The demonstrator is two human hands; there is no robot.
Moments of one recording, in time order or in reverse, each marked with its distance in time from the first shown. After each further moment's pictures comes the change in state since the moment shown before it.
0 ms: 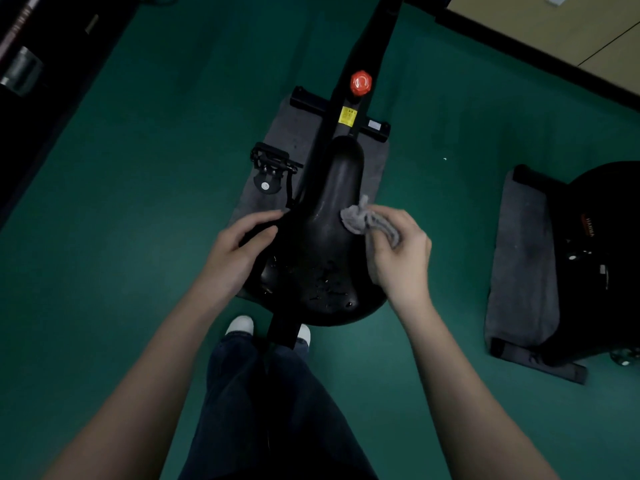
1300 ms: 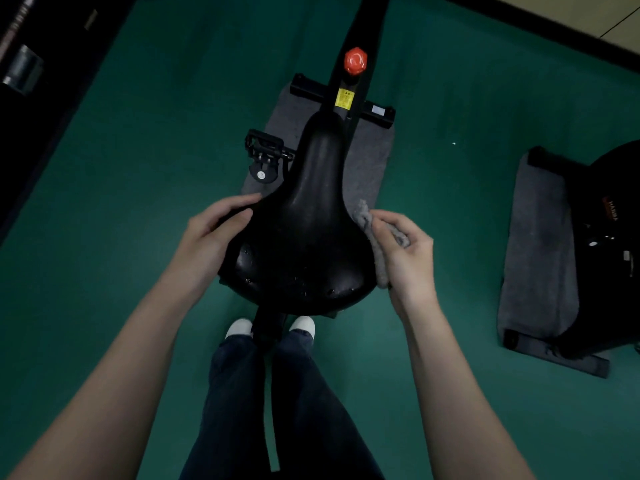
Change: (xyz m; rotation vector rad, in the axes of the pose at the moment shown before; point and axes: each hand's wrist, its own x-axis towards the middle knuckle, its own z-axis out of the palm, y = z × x) left_hand -0.002 -0.002 0.004 0.042 0.066 0.009; right_hand -0.011 0.049 -0.009 0.491 -0.049 0.385
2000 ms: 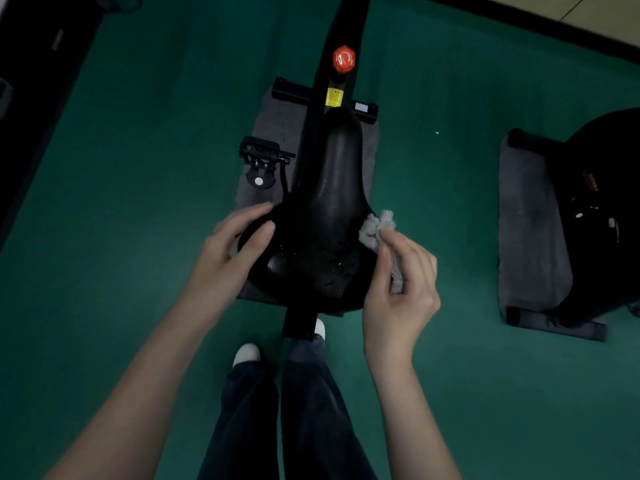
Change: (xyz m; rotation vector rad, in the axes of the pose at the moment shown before) left_hand -0.011 -0.002 -0.026 0.231 -0.128 0.104; right_hand -0.078 0.014 0.062 -0.372 0.536 -0.555
